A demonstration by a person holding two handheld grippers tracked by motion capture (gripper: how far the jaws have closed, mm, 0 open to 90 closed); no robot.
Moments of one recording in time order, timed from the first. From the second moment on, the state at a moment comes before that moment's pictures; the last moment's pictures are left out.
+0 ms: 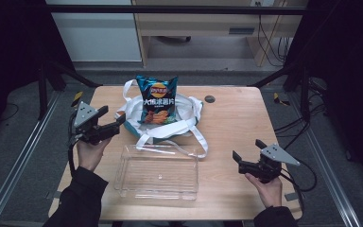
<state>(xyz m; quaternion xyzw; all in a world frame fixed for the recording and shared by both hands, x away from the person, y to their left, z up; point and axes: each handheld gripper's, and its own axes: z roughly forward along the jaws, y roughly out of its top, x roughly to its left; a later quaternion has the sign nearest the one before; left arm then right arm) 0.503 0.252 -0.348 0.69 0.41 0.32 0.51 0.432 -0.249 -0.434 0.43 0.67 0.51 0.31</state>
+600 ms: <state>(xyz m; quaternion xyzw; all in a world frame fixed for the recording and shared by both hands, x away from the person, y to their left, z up) 0.555 0.228 -0.338 0.69 0.41 0.32 0.50 0.431 -0.248 -0.435 0.43 0.68 0.51 0.31</state>
